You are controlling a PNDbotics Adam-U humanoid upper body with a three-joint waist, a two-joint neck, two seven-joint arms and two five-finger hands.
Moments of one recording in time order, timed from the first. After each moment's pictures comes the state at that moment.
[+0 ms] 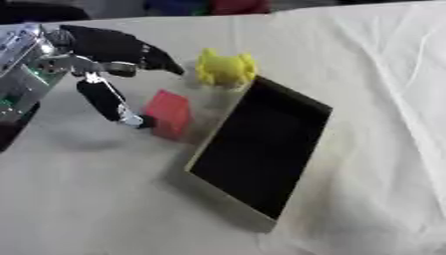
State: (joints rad) left arm -0.81 0.77 -0.40 -1.57 -0.65 -0.38 -0.73; right arm -0.75 -0.22 -0.05 -1.82 0.14 -0.19 0.20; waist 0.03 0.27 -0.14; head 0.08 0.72
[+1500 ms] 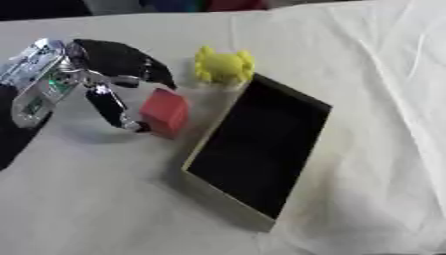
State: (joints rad) left arm -0.82 0.72 -0.43 -1.46 -0.79 -0.45 -0.66; right arm -0.75 -0.22 -0.06 -1.82 0.13 -0.18 0.20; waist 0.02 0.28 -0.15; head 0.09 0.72
